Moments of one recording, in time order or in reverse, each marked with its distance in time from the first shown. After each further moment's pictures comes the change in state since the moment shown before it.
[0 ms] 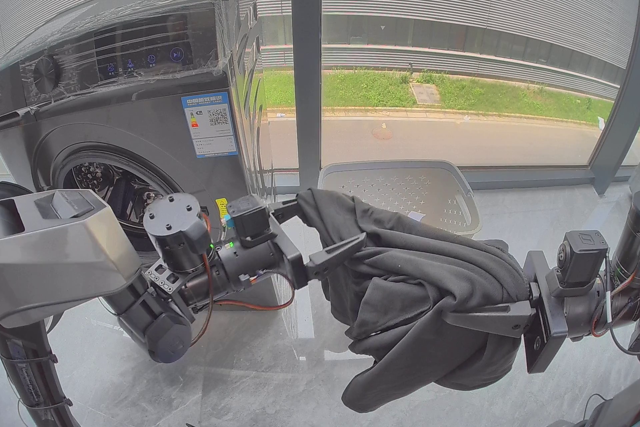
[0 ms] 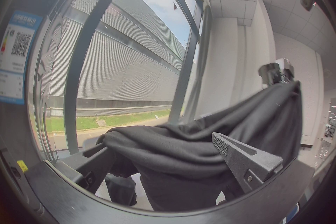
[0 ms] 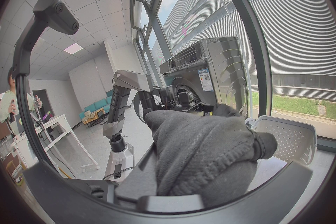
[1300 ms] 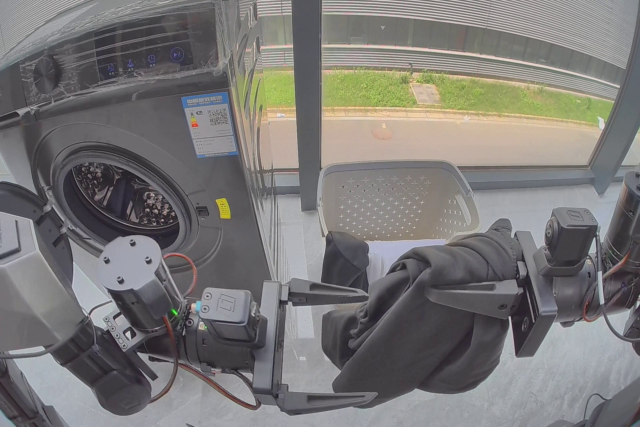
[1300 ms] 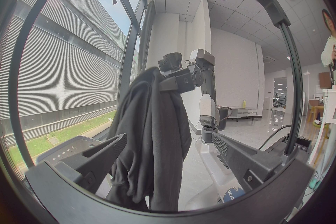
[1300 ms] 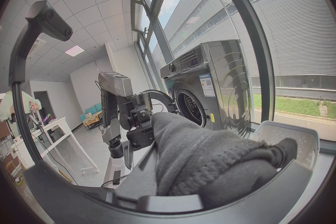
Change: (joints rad) left arm -0.133 -0.229 0.325 -0.002 -0.415 0.210; right arm 0.013 0.054 -0.088 -0.001 -0.008 0.020
